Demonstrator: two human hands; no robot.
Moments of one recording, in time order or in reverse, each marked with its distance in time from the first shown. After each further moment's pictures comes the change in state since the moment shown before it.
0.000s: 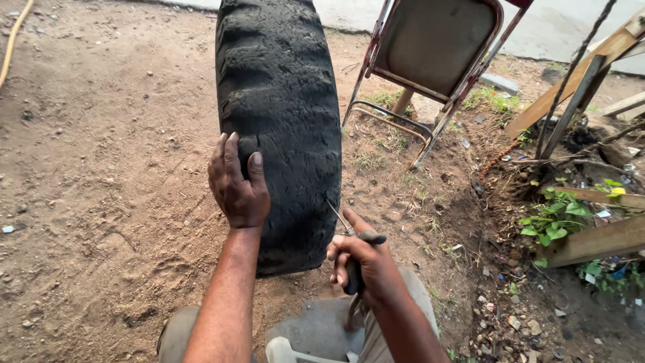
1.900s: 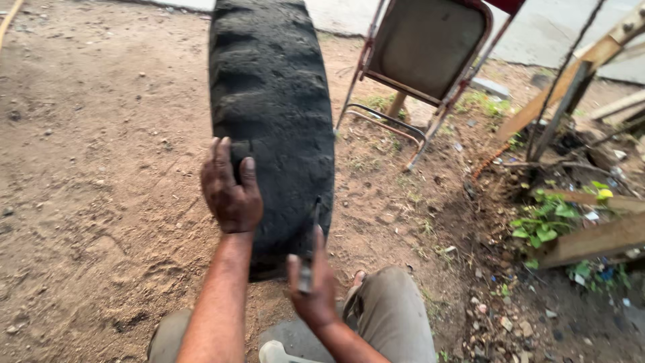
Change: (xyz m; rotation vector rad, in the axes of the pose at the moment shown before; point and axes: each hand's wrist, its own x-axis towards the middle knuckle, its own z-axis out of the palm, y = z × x) left_hand -0.001 0.002 -0.006 0.007 0.010 0.034; right_hand 0.007 0.104 0.029 -0.915 0.304 -0.454
